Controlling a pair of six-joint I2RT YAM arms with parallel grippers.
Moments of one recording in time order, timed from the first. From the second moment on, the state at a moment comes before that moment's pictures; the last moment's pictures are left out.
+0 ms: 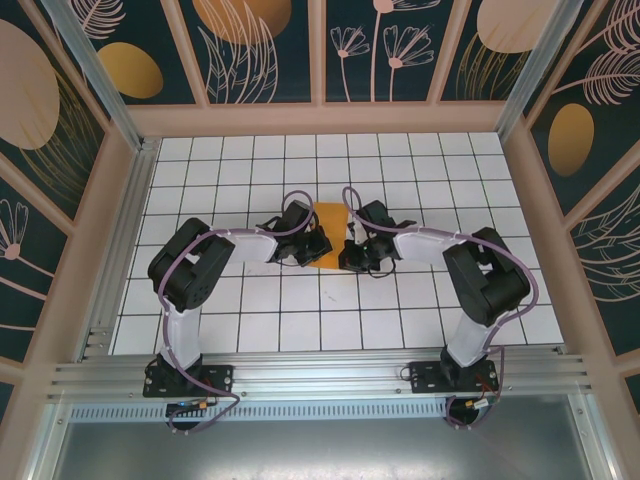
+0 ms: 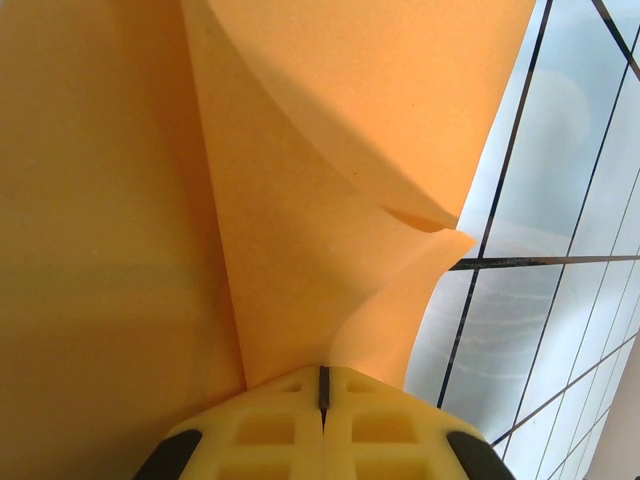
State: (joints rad) left arm -0.65 1.98 1.06 0.04 0.33 -1.10; right arm 0.56 1.74 0.93 -0.31 -0.46 0.58
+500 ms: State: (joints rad) left arm -0.65 1.98 1.06 0.04 0.33 -1.10; right arm 0.56 1.83 0.97 -0.28 -0.45 0.59
